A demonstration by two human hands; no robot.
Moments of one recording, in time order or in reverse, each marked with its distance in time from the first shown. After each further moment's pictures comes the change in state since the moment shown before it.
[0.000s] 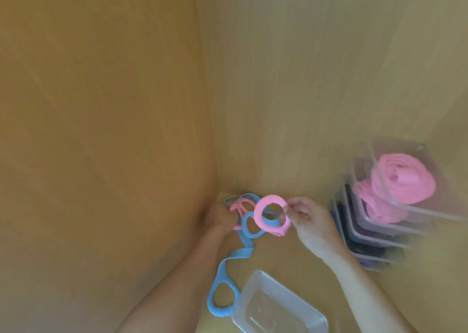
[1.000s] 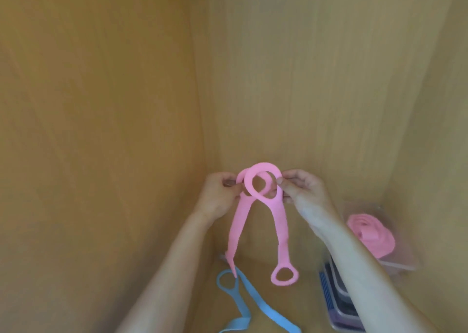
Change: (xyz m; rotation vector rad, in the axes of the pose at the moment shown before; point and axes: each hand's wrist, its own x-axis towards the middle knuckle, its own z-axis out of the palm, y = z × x) left_hand -0.107 0.185 -0.133 -0.370 -0.035 0.649; right_hand 0.028 -0.167 -0.049 0.263 0.049 -0.287
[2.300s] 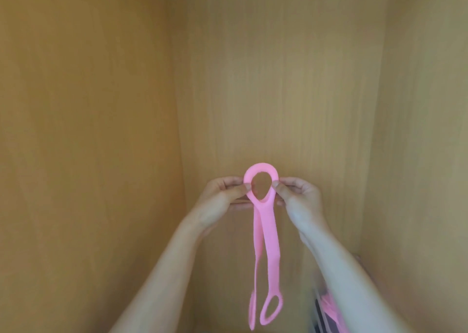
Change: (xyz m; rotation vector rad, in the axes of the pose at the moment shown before) left_hand 0.028 0.101 0.005 -0.353 -0.358 0.225; right_hand 0.047 -0.074 -0.015 0.146 0.287 -0.154
